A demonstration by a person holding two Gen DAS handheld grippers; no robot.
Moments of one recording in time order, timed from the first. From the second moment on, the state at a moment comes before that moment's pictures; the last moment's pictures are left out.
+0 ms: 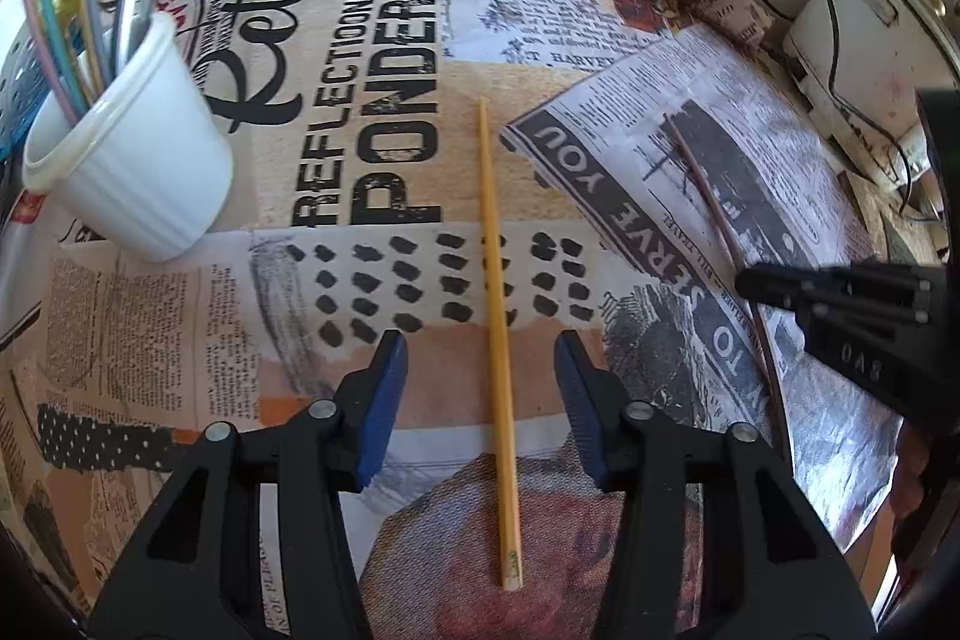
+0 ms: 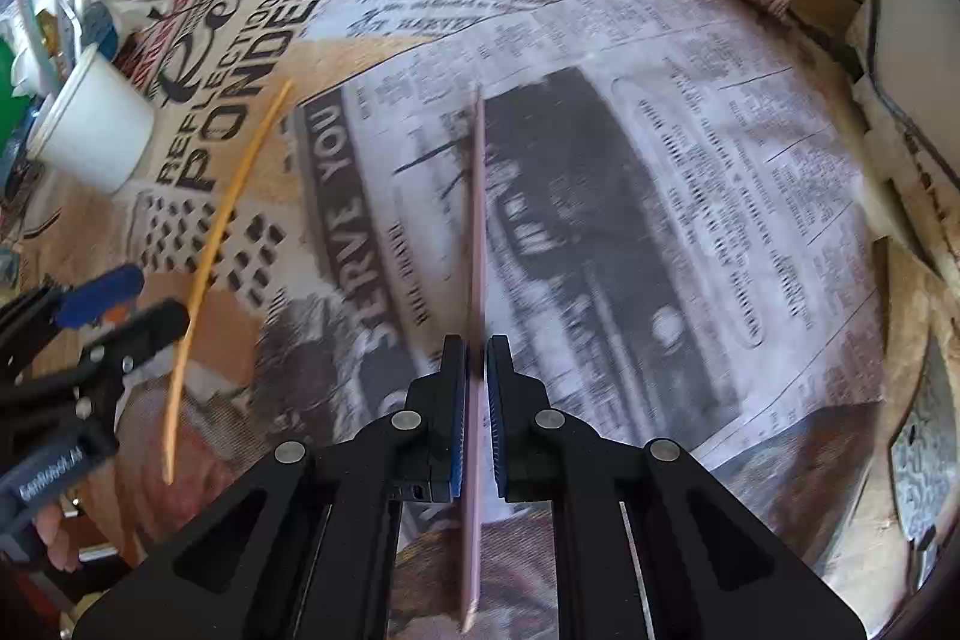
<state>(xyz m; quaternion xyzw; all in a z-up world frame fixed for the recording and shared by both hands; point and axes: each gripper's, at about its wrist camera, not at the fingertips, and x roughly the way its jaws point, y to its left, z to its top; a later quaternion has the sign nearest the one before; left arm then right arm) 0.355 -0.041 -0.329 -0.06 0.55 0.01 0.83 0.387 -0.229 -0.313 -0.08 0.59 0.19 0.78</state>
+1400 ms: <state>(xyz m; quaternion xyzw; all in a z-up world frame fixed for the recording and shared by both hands) 0.456 -0.163 -0.346 0.05 0.62 -0.13 0.77 0.403 -0.296 -0.265 -0.01 0.55 0.19 0.81</state>
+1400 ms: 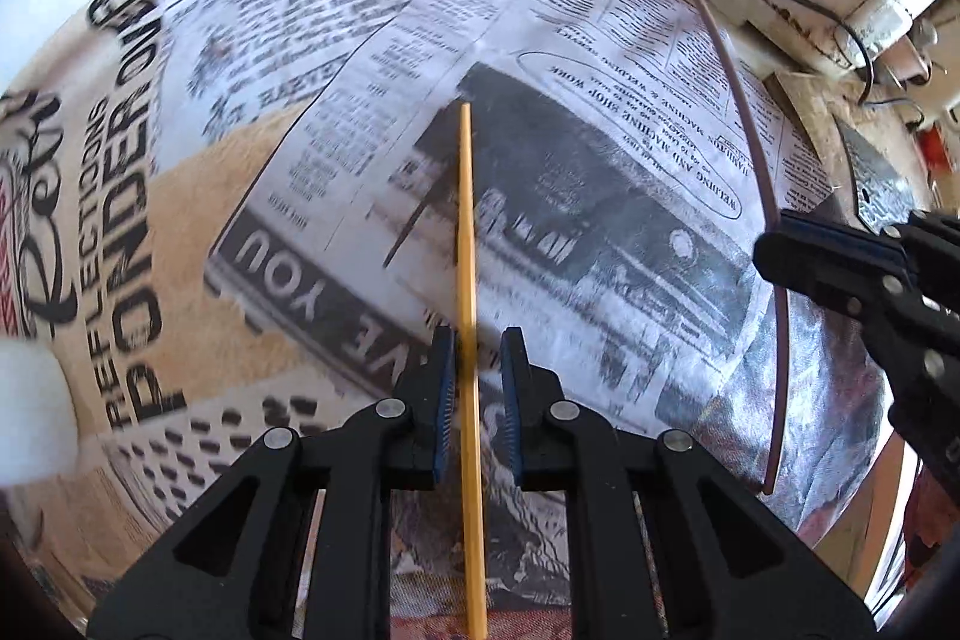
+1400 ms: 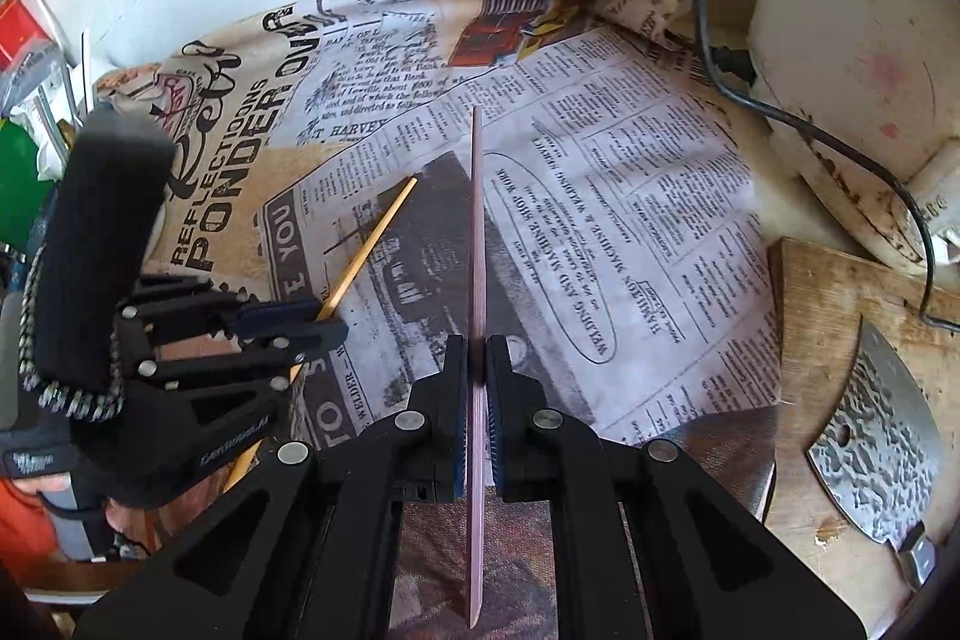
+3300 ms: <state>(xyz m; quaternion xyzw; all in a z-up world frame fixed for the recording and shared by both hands) 0.330 0.003 -0.145 -0.05 0.37 -0.02 0.93 0.372 -0.168 -0.127 -0.04 0.38 0.30 0.87</state>
